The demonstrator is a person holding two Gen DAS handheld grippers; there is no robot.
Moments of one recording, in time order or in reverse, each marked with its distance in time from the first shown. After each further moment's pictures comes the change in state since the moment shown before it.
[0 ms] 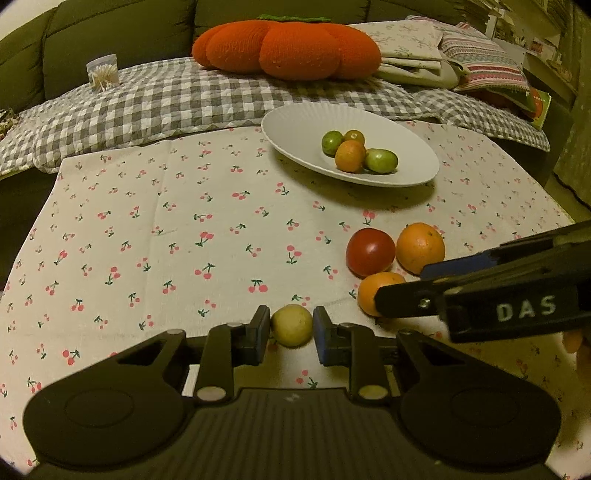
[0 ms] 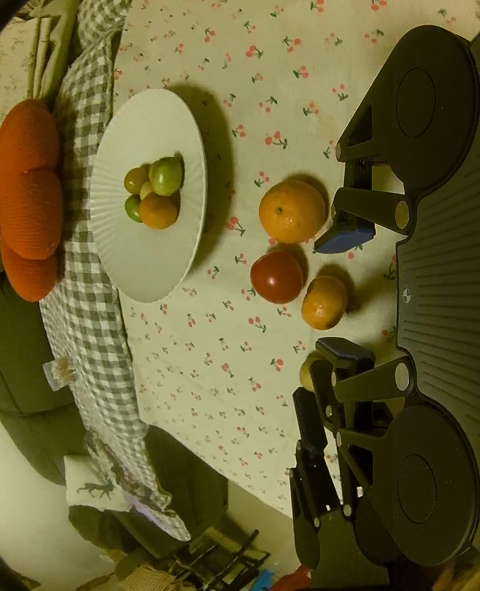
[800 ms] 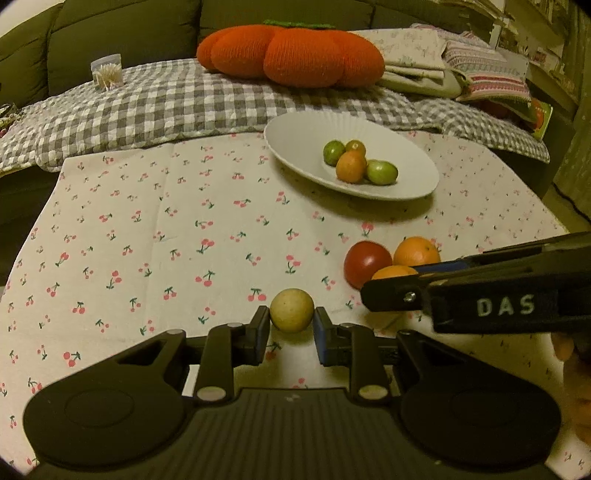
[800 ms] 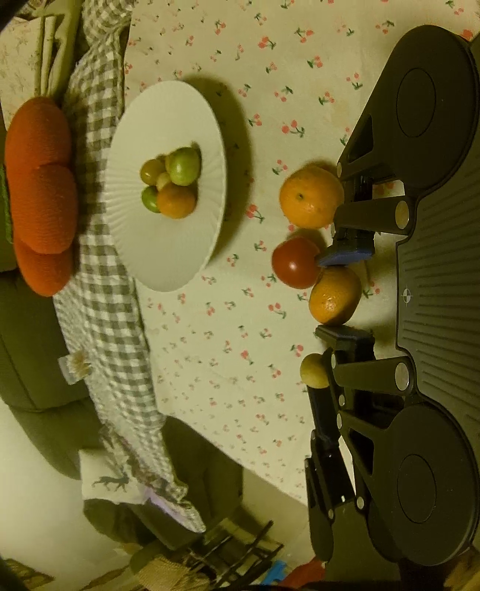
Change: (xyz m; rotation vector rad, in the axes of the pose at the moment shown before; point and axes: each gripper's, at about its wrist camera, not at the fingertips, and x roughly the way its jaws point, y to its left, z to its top) left arm -0.005 0.002 0.003 -0.037 -0.015 -0.014; right arm -0.007 0.002 0.007 0.016 -0.054 0.031
